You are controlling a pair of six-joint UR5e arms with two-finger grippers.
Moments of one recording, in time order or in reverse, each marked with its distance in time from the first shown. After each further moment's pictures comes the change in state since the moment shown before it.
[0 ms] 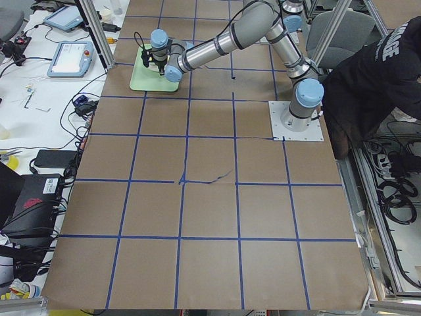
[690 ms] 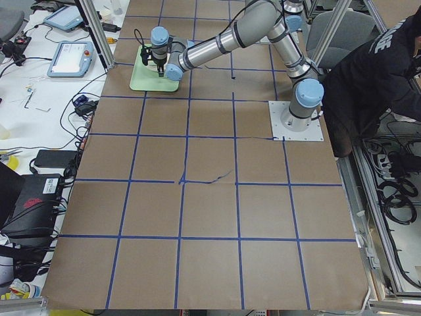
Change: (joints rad) left arm 0.014 0.053 -0.015 0.001 0.056 0.040; right arm 0.000 0.000 0.000 0.000 0.000 0.000
